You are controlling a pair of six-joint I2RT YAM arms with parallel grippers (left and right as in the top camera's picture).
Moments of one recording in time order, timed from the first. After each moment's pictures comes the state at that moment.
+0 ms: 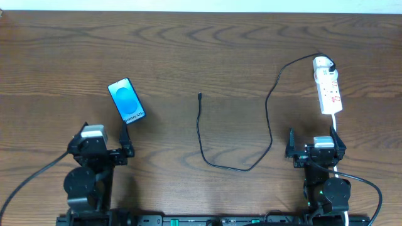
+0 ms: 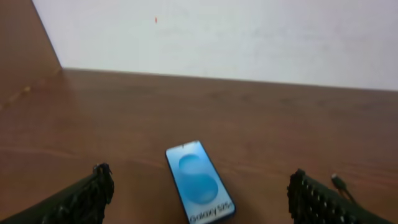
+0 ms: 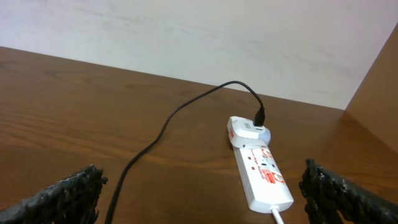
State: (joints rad) left arm 0.07 0.23 0.36 -0.33 0.01 -0.03; right arm 0.08 0.01 0.01 -0.06 0.10 -0.17
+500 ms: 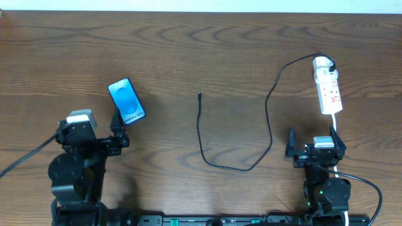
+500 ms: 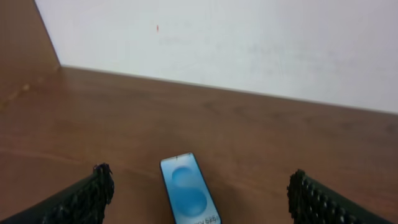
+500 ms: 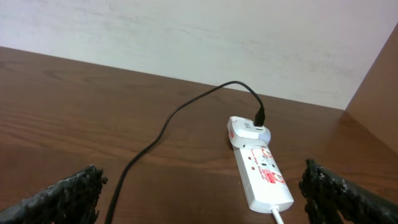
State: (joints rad) left arm 0.07 0.44 0.62 -0.43 0.01 -0.10; right arm 0.08 0.01 0.01 -0.06 0.10 -0.17
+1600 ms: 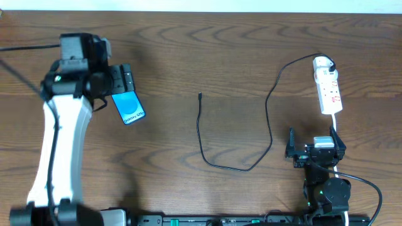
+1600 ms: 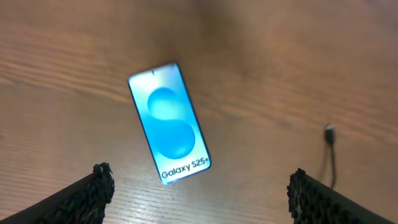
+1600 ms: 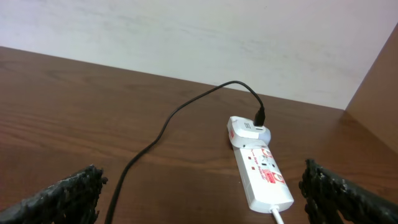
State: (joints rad) left arm 0.07 1.50 1.38 -0.93 0.10 -0.12; right arm 0.08 0.01 0.01 -0.06 0.10 -0.17
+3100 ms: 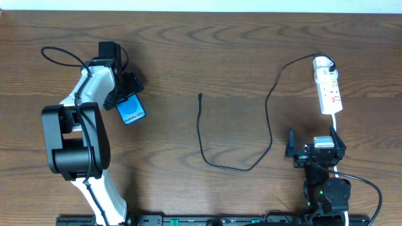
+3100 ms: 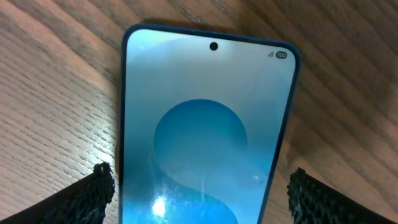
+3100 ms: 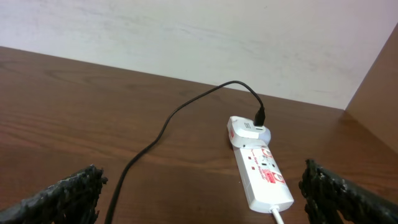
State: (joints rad) left arm 0.07 2.02 1.38 -0.72 -0.04 -0.53; right arm 0.08 0.01 0.01 -0.06 0.10 -0.17
